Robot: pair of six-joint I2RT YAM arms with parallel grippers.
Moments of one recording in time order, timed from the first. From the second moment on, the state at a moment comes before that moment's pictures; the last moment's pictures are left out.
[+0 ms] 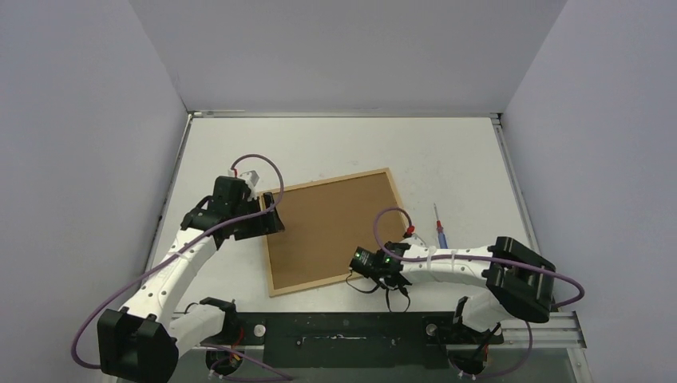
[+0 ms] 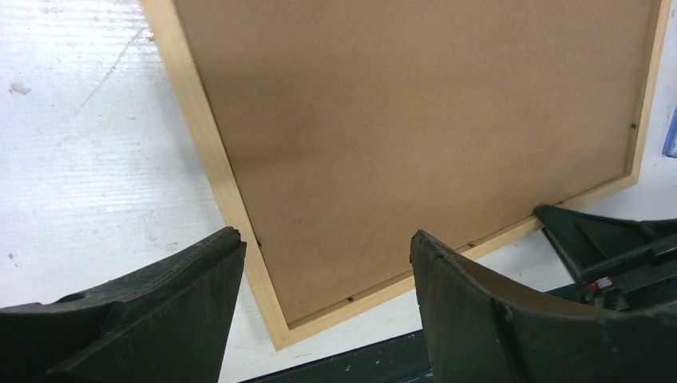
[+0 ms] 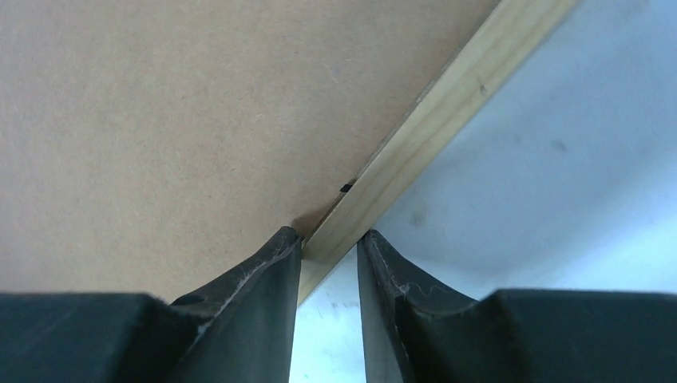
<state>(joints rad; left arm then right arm) -0.26 1.04 0.80 -0.69 0.17 -0.46 1.20 1.47 0.75 -0.75 0.54 1.97</state>
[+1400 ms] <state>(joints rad) -0.21 1.80 1.24 -0.50 0.21 -0.08 0.67 1.72 1.19 -0.69 0.28 0.22</state>
